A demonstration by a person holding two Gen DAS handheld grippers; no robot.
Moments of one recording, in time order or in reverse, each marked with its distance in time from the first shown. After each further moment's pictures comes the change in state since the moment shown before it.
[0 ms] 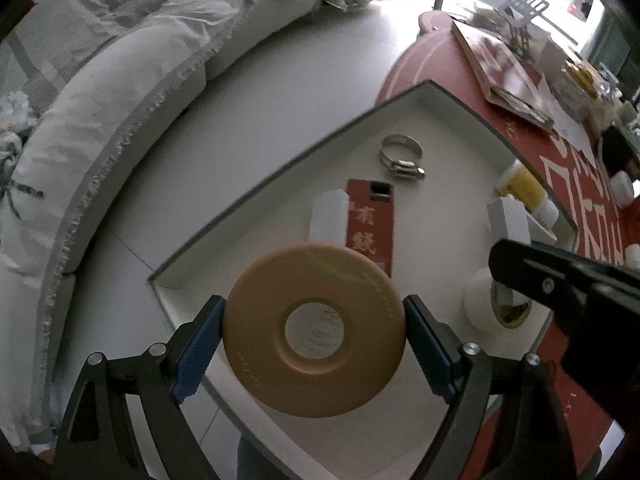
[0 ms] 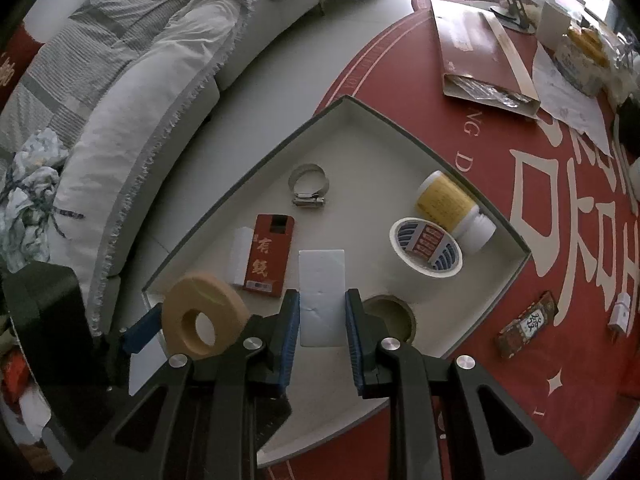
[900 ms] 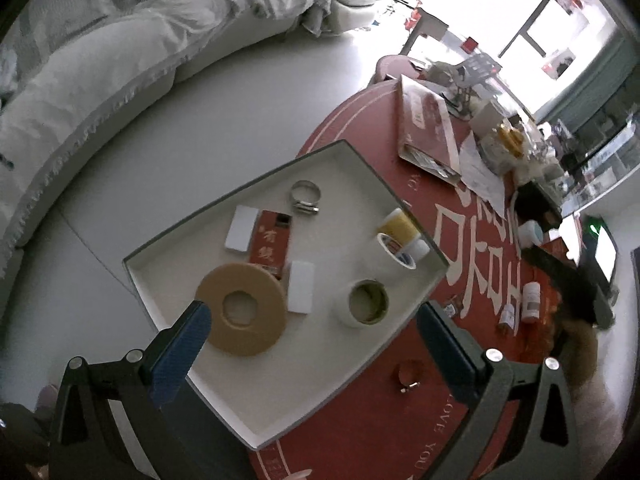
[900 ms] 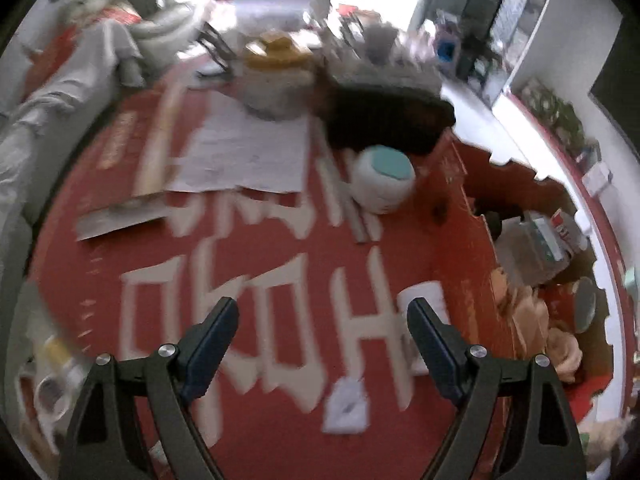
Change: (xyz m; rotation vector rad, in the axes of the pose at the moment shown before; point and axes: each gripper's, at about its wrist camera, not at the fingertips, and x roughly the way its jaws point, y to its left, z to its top) left arm -0.062 -0.036 0.013 -0.119 -0.045 -0.269; right arm -0.068 -0.264 0.021 0.381 -0.223 -0.543
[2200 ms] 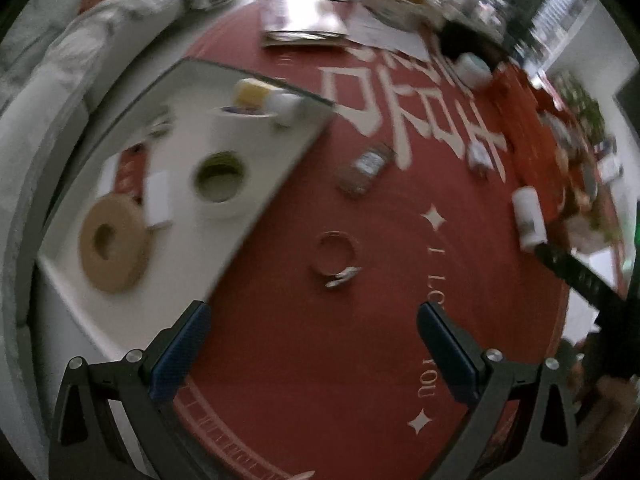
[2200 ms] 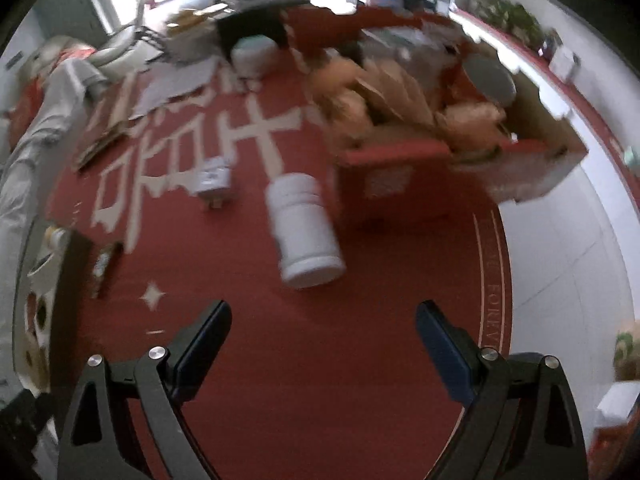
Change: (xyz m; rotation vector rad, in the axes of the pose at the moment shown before) left arm 0.032 -0.109 -0.111 0.424 0.153 0.013; right arm -0.046 -0.141 -0.196 0.249 0.098 0.082
